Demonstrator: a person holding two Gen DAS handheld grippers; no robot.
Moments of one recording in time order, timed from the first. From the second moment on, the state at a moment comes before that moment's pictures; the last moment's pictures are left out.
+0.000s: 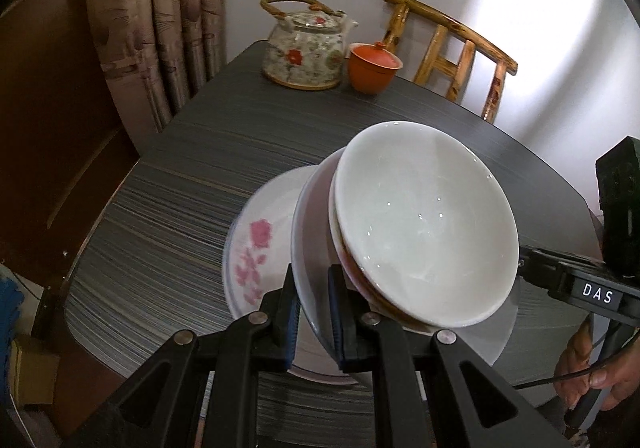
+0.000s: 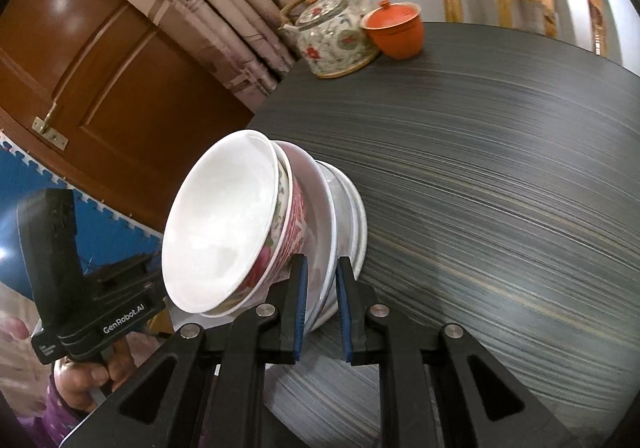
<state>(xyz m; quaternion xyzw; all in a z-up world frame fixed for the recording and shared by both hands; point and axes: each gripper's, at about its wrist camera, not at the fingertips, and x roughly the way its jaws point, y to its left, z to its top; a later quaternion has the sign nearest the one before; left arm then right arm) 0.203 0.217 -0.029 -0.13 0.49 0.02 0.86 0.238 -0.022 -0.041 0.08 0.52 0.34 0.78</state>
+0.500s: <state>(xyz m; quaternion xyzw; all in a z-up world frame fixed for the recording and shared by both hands) 0.208 0.234 -0.049 -0.14 0.49 0.03 0.86 0.251 0.003 -0.062 0.08 0.53 0.35 0.77</state>
